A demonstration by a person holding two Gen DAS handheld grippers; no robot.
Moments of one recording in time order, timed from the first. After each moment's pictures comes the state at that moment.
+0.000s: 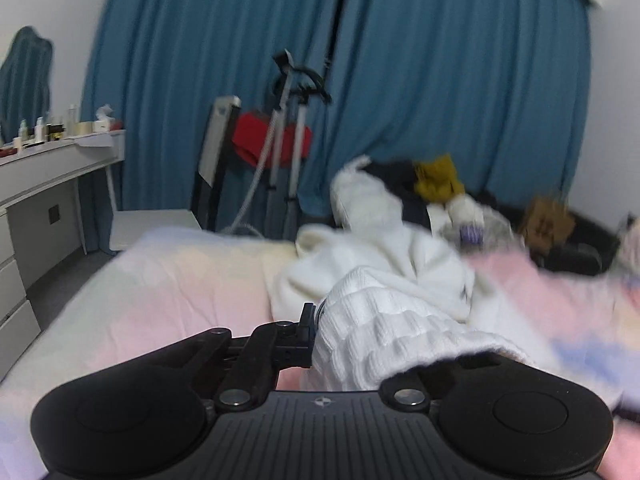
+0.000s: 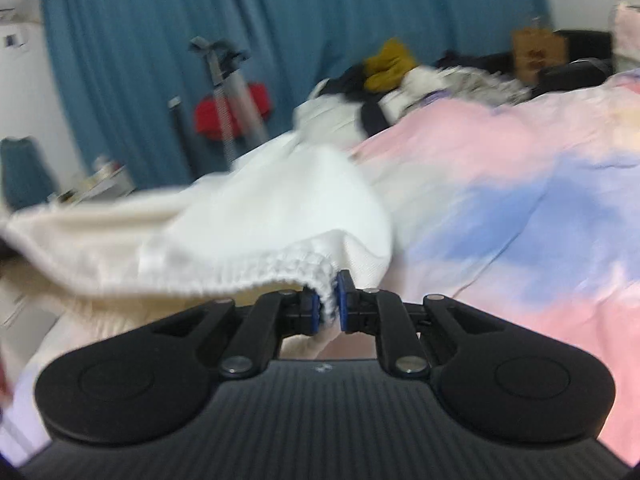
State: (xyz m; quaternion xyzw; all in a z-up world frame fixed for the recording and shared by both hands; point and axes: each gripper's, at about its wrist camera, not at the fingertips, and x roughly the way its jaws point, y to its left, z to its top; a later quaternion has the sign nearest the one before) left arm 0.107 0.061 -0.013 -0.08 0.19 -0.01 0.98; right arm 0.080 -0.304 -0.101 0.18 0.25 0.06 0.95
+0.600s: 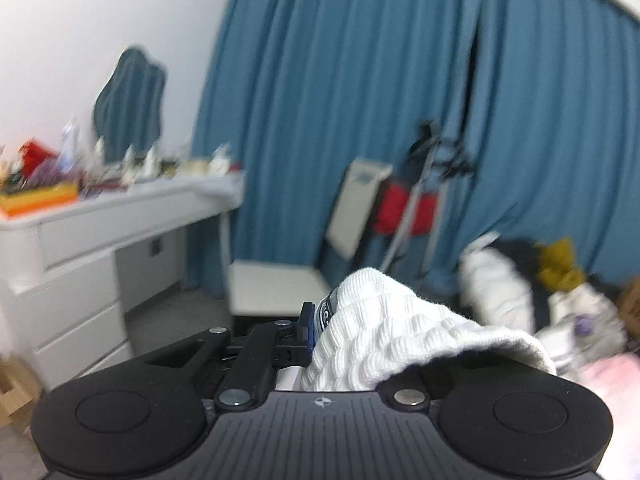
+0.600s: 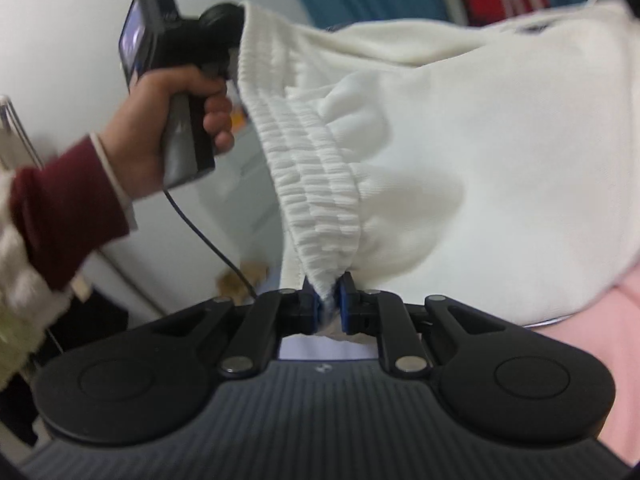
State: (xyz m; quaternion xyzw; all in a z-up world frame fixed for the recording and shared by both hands) left arm 0.168 0.296 0.037 -0.10 0.19 0.14 0.97; right arm 0.061 -0.014 -0.100 0.13 0.33 0.42 0.83
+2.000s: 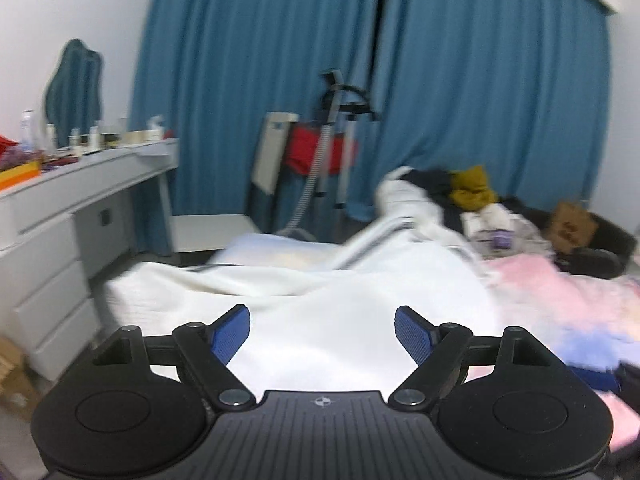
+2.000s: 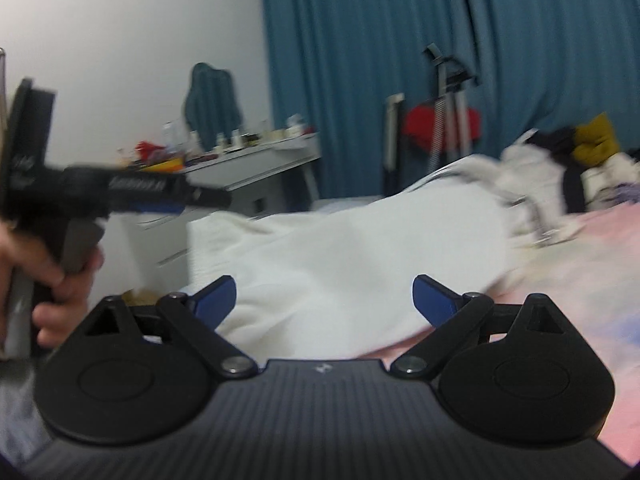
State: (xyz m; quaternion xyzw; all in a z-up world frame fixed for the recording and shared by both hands) left arm -0.035 0.086 0.041 -0.04 0.21 0.00 0.98; right arm 0.012 -0.165 -0.026 0.03 0.17 0.29 0.94
